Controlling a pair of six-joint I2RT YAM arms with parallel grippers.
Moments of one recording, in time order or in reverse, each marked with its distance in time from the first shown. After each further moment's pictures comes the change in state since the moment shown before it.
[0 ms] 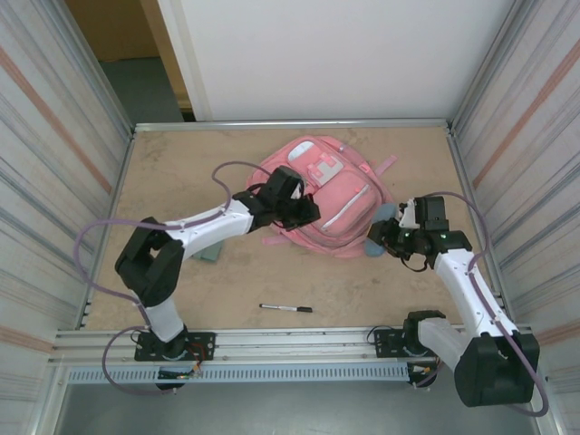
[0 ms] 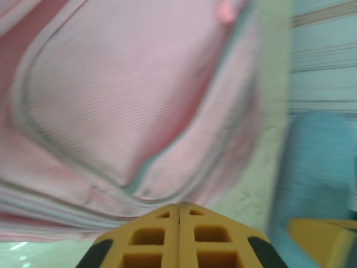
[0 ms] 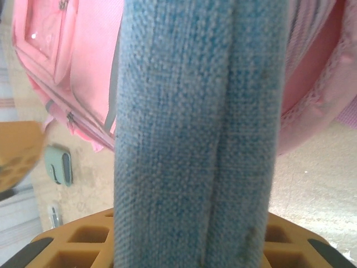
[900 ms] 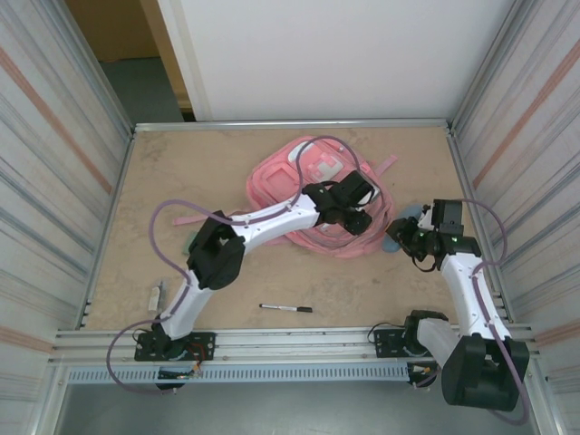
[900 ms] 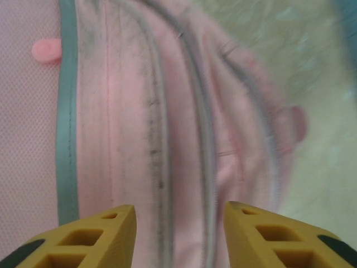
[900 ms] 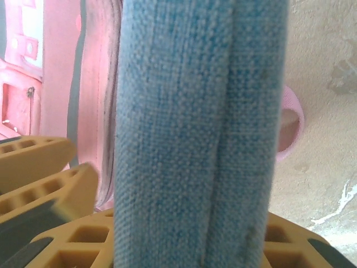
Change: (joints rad) left arm -0.226 0.506 0.695 -0.428 -0.368 0.803; right arm -0.164 -0.031 -0.034 0.025 0.088 0.030
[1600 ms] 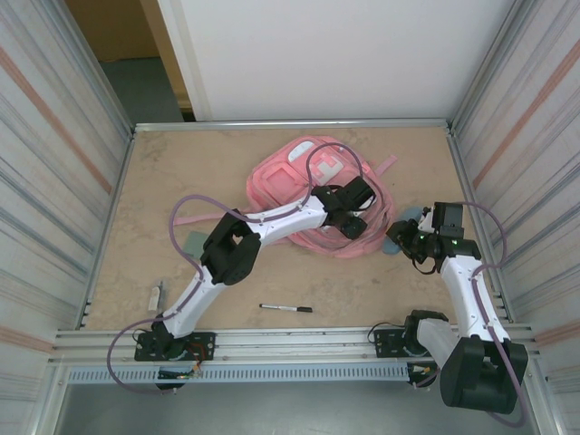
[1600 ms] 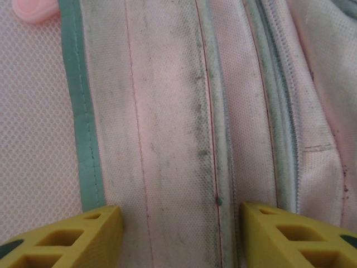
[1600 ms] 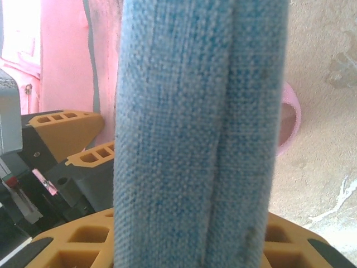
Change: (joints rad) left arm 0.011 0.117 0.067 -0.043 -0.064 0.089; right arm -0.012 -0.006 -0.026 0.009 -0.025 -0.006
